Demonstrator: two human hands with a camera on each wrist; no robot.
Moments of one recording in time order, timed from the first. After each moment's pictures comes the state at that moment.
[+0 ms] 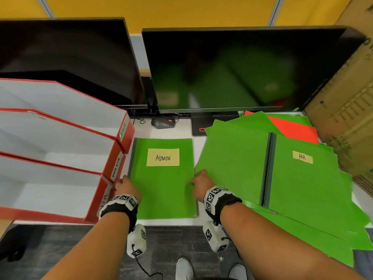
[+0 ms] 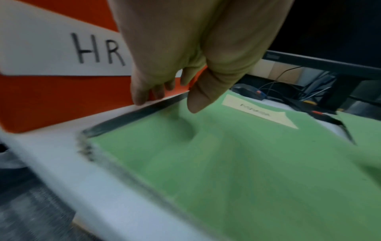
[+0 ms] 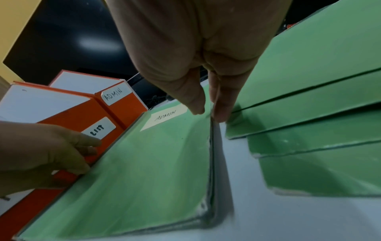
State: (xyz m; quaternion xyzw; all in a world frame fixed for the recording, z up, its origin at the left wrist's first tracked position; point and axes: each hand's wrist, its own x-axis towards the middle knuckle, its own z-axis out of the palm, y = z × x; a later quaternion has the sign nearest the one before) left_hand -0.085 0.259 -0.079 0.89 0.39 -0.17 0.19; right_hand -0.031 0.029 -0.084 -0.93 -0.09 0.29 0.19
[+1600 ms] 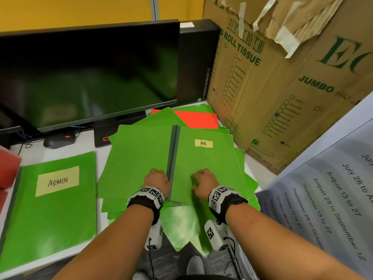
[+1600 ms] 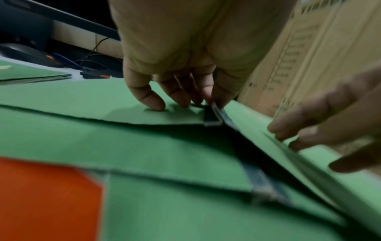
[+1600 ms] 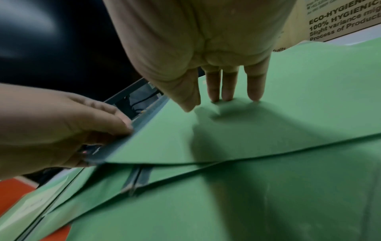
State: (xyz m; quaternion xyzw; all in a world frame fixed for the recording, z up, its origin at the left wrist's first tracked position) left_hand -0.019 -0.114 -0.069 0.97 0.02 -0.17 0.19; right_hand -0.045 -0.287 -0.070 -0.95 0.06 0.24 0.21
